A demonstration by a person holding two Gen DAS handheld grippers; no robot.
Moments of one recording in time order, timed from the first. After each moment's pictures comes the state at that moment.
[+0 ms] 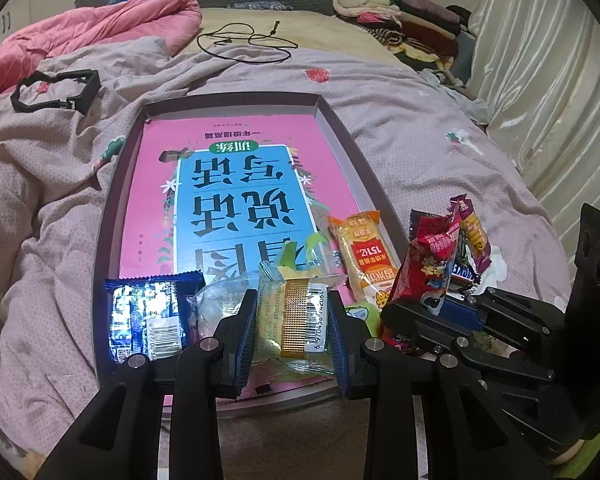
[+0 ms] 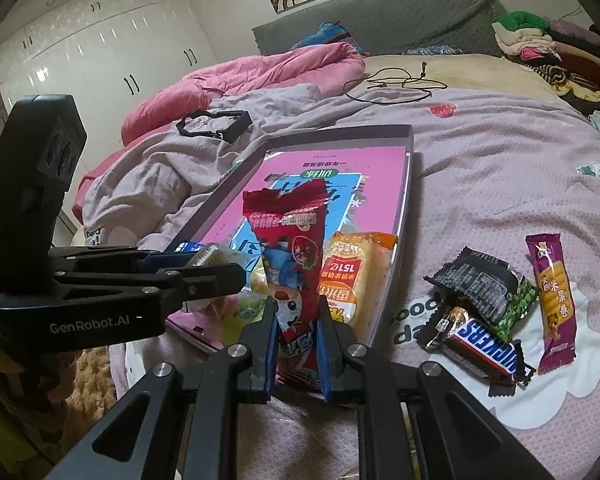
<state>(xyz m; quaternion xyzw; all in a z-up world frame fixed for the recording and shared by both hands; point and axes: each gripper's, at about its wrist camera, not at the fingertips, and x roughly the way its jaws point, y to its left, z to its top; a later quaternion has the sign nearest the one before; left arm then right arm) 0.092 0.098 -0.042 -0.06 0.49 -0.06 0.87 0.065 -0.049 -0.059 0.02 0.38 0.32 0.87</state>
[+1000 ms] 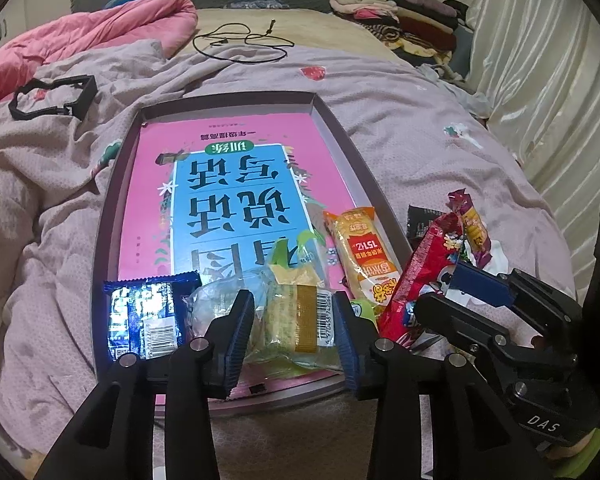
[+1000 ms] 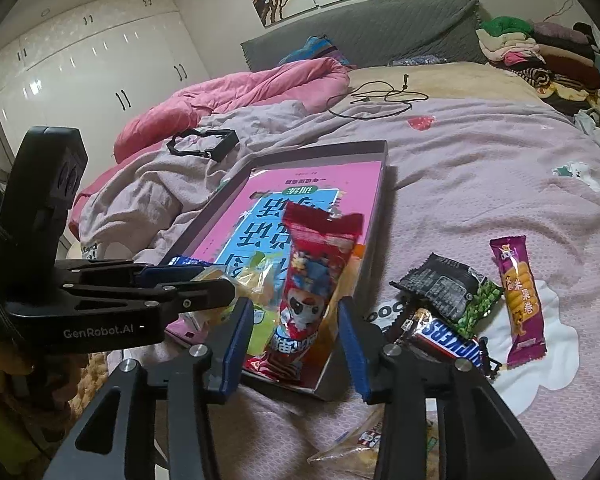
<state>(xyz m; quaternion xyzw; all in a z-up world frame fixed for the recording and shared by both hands) 0.092 0.094 -0.041 -0.05 0.49 -0.06 0.87 0.057 -0.072 -0.047 0.03 0.36 0.30 0.88</state>
